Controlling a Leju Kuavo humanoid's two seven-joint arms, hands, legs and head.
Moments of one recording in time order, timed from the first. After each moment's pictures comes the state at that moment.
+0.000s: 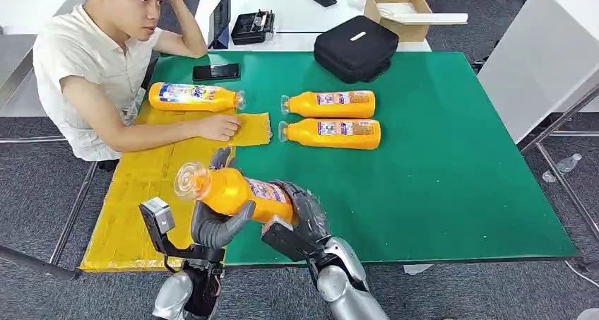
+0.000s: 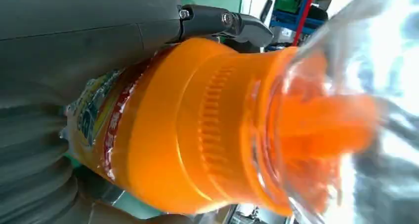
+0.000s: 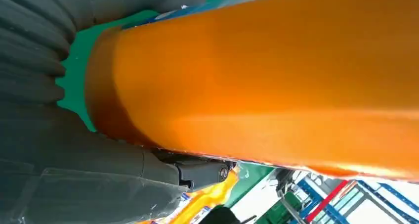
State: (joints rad) left arm -0.06 -0.30 -0.37 -1.38 0.24 -0.11 -0.34; right arm -0.12 0.22 0.40 -1.18 0.86 -0.06 -0.37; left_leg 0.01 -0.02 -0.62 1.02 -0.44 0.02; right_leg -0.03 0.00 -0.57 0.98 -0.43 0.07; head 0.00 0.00
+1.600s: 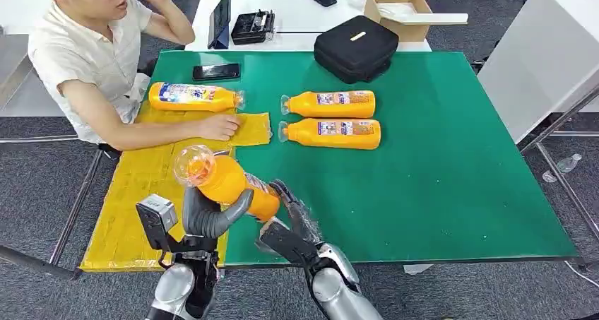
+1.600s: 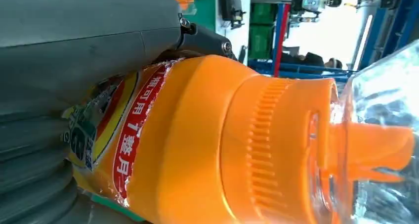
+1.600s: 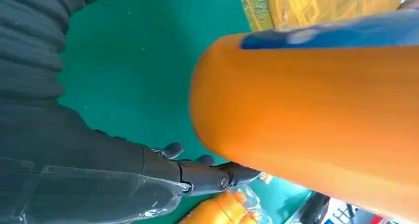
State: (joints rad) left arm -0.10 -0.30 -0.35 -1.41 0.04 0.06 -0.41; right arm -0.15 0.24 0.40 -1.04 0.74 -0.03 -0.38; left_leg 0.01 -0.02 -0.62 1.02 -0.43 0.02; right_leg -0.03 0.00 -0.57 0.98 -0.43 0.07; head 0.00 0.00
